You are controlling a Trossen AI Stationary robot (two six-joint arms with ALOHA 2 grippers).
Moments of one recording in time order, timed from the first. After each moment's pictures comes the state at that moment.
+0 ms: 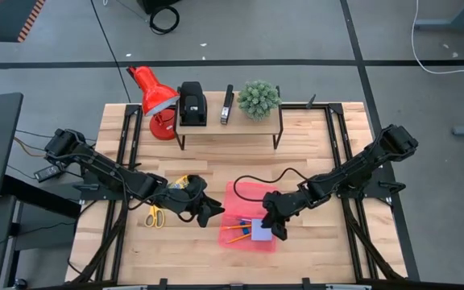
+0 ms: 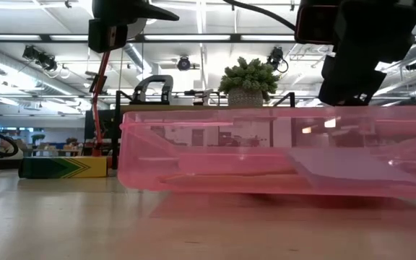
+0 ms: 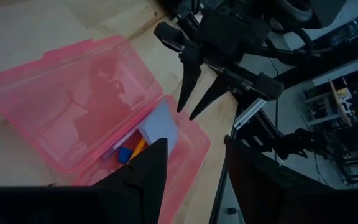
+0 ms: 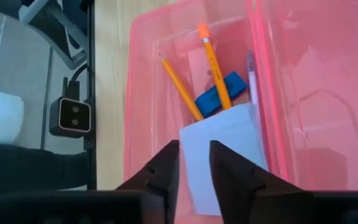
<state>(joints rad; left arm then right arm) -0.44 1.39 0.89 0.05 -0.36 -1.09 0.43 1.51 0.76 0.00 -0.02 0.79</state>
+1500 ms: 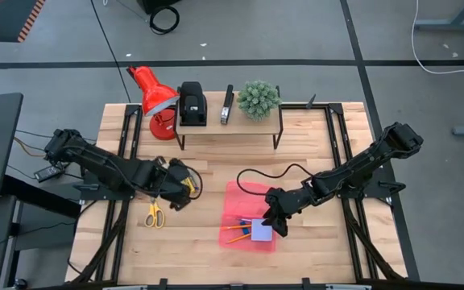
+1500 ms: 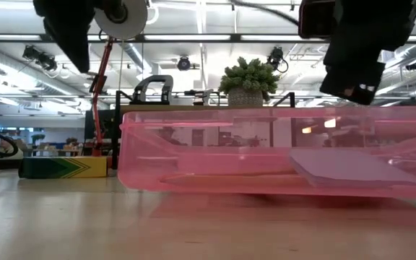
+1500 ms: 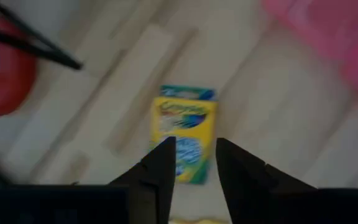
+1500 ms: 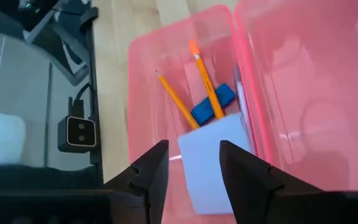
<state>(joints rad) -0.36 1.39 1.19 -1.19 -0.40 -0.92 0.43 1.44 0.76 -0.05 0.02 0.88</state>
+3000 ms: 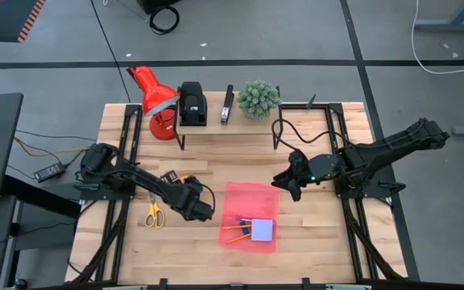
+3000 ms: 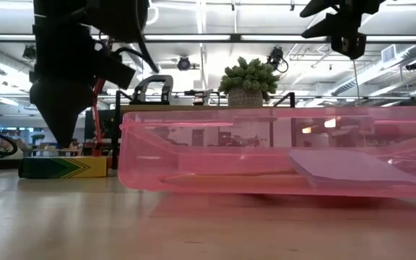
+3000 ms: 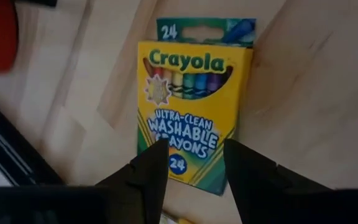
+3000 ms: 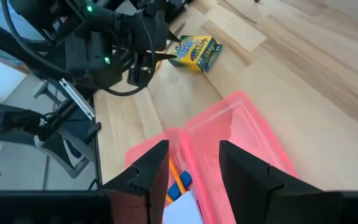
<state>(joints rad) -0.37 1.81 1.18 -1.21 -0.33 -0.99 0.30 1.00 0.76 -0.30 0.24 0.86</state>
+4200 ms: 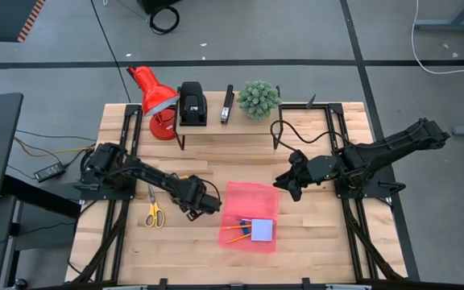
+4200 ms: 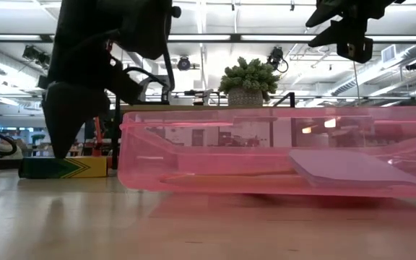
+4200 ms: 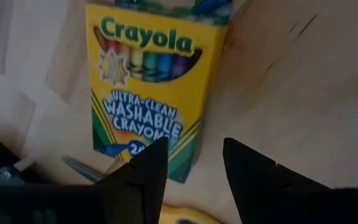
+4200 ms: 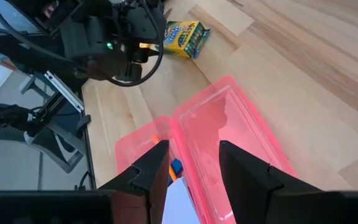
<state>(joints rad) -0.30 1.87 1.22 -1.18 -0.14 -0.98 0.30 1.00 0.76 -0.37 0.23 0.91</state>
